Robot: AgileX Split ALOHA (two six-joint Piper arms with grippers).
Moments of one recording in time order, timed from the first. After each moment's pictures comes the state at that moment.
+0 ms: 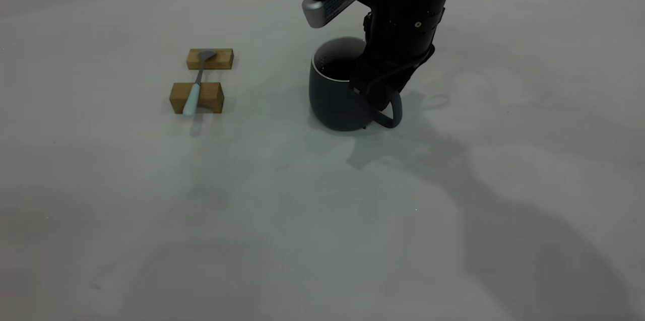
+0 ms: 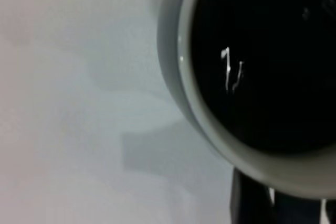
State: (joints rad) left arm 0.05 -0.02 -0.49 -0.01 1.13 0.01; right arm 0.52 2.37 -1.53 0.07 0.54 -0.45
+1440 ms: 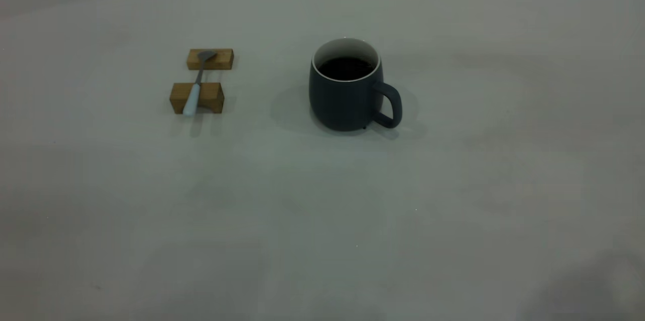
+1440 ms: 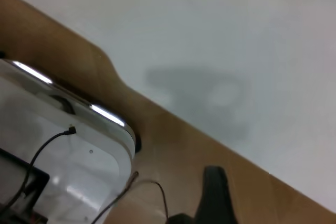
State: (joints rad) left arm 0.05 -0.02 -0.49 -0.01 1.13 0.01; right arm 0.52 0.78 -0.74 -0.05 1.22 -0.07
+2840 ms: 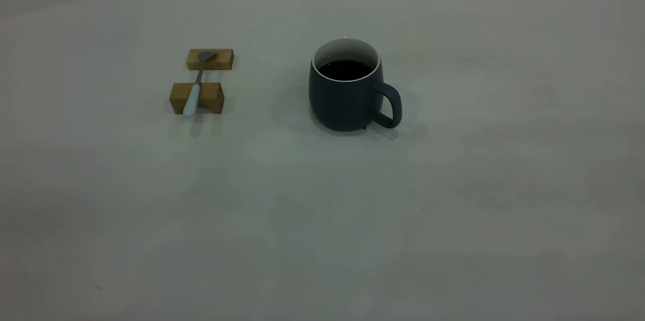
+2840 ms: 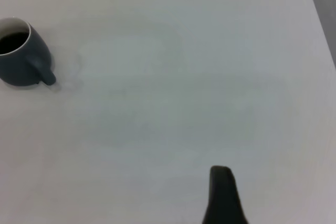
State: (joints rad) left arm 0.05 -0.02 -0.49 -0.01 1.13 0.01; right arm -0.05 0.02 -0.47 0.03 1.13 -0.05
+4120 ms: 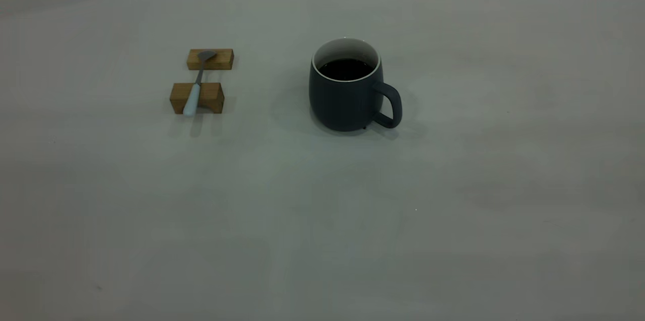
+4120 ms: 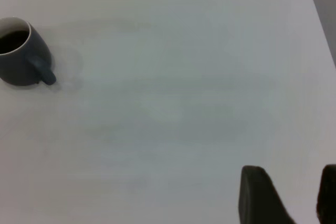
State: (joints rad) left arm 0.05 0.25 -0.56 -0.03 0.89 0.00; right arm -0.05 0.02 -0.47 0.03 1.13 -0.05
